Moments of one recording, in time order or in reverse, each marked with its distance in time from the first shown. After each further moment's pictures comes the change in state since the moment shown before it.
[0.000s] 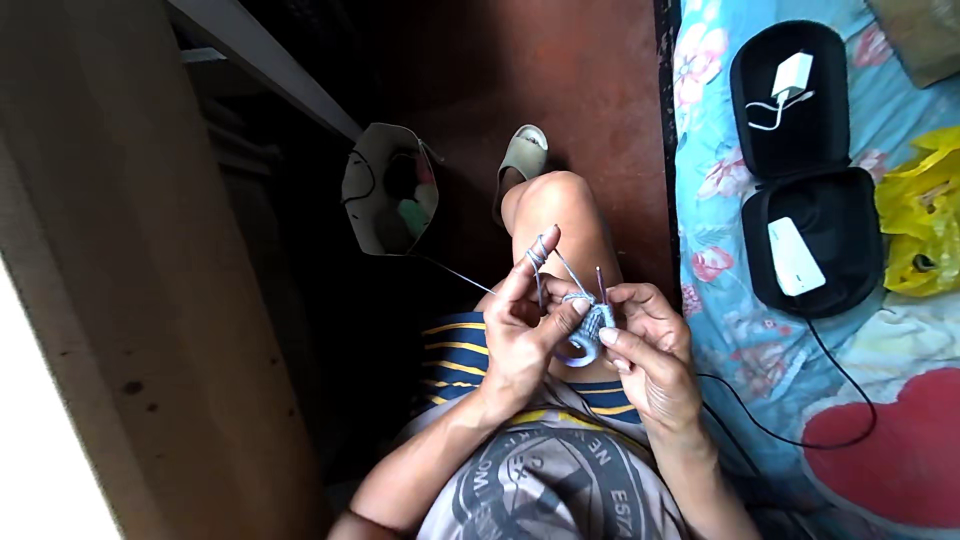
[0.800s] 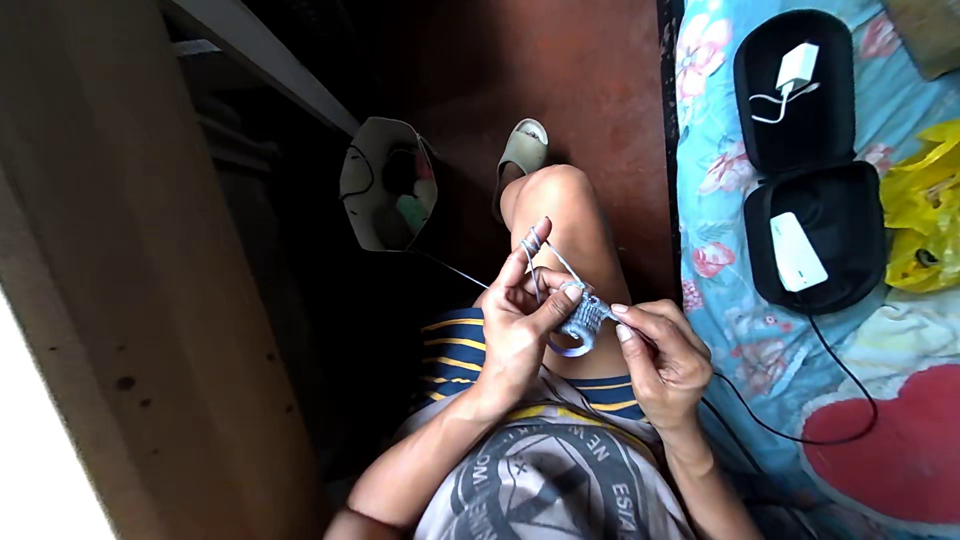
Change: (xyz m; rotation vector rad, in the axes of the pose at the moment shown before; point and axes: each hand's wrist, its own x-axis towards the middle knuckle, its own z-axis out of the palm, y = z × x) left_hand 0.002 0.005 0.004 -0.019 0.073 -0.145; right_hand -0.011 0.013 -0.033 -0.883 0.019 -0.581
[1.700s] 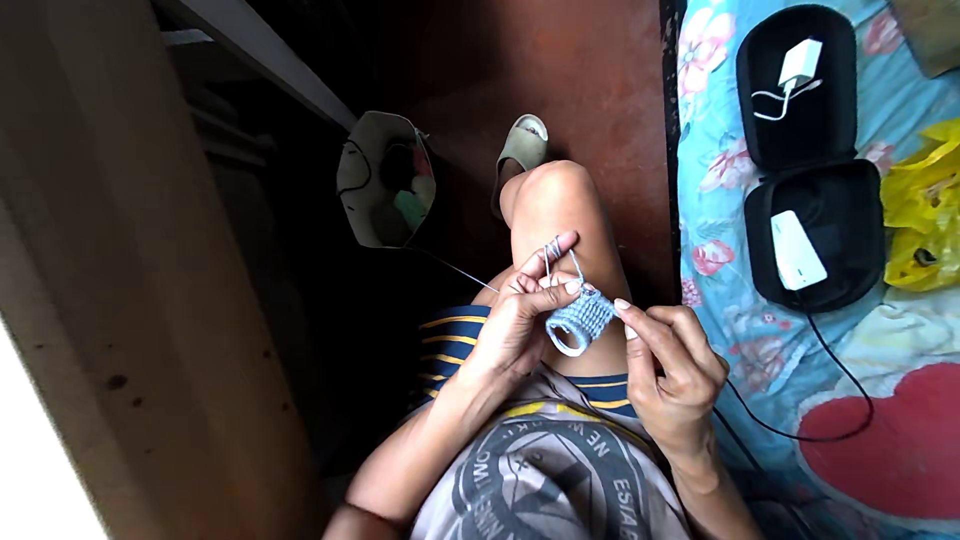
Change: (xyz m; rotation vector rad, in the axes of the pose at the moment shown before) left_hand 0.013 -0.005 -0.008 -0.382 -0.071 -0.386; right_hand 0.006 -0.024 -0.001 -0.429 0.010 -0.050
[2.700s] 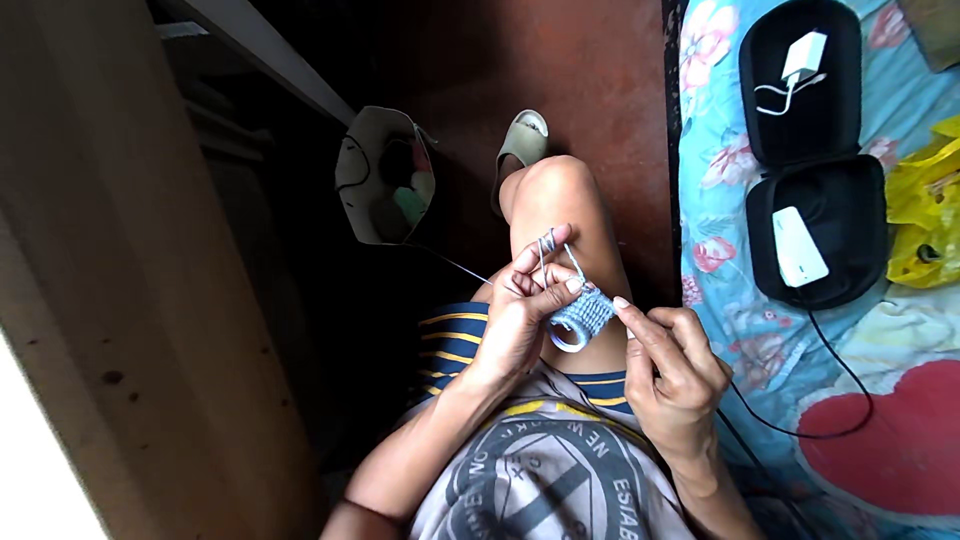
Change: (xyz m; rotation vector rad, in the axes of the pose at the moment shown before) left_hand -0.002 -0.004 0.001 0.155 0.007 0.160; right_hand -0.002 -0.006 -0.003 -0.118 -0.002 -0.004
